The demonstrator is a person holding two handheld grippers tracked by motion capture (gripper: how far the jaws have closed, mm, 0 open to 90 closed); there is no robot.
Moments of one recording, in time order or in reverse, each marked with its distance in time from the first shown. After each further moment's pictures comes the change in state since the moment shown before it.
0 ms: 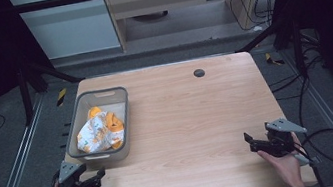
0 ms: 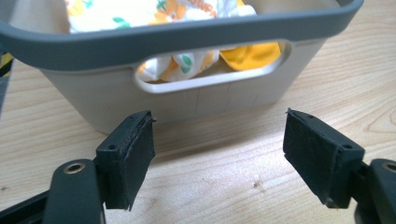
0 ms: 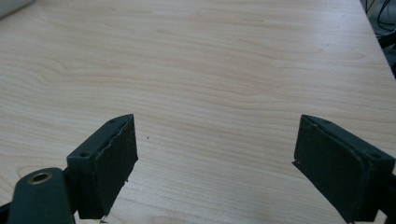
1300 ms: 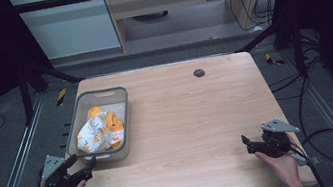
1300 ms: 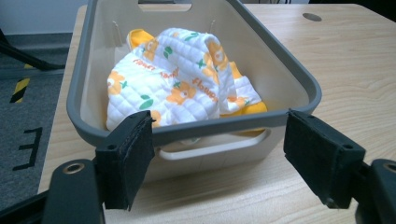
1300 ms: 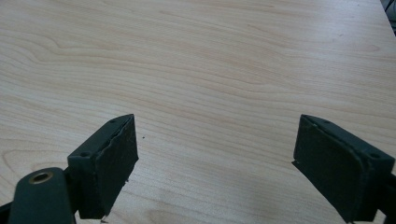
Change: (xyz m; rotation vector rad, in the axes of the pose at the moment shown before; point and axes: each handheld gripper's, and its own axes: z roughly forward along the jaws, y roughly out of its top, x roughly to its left) left arm 0.002 0.036 -0.027 -0.124 0.006 -0.039; right arm 0.003 -0.004 0.010 0.044 -0.005 -0.051
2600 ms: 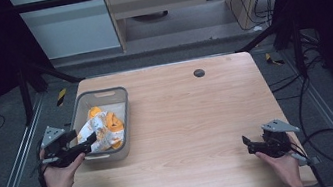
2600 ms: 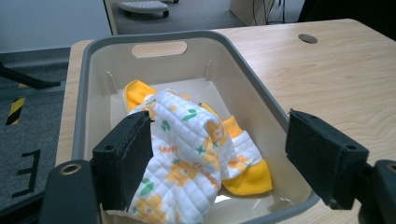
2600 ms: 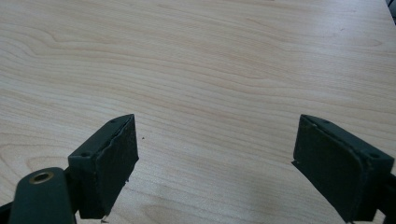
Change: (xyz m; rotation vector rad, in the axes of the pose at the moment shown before) left arm 0.004 0.068 0.029 0.017 -0.020 0.036; right arm -0.003 -0.002 0.001 0.016 0.003 -0.004
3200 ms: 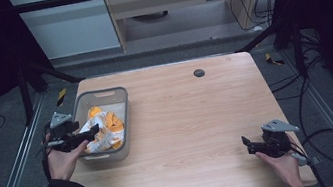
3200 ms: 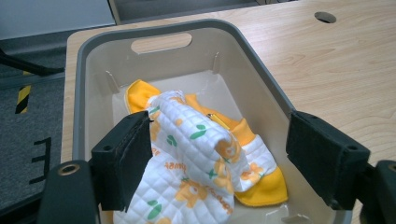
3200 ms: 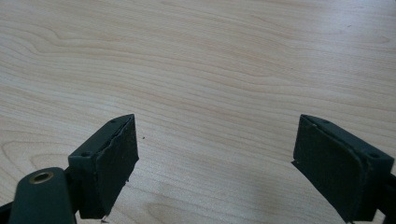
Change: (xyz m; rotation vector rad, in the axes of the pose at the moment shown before) left arm 0.003 0.026 0.027 0.108 0.018 0.030; right arm 0.000 0.000 0.001 0.013 0.018 0.008
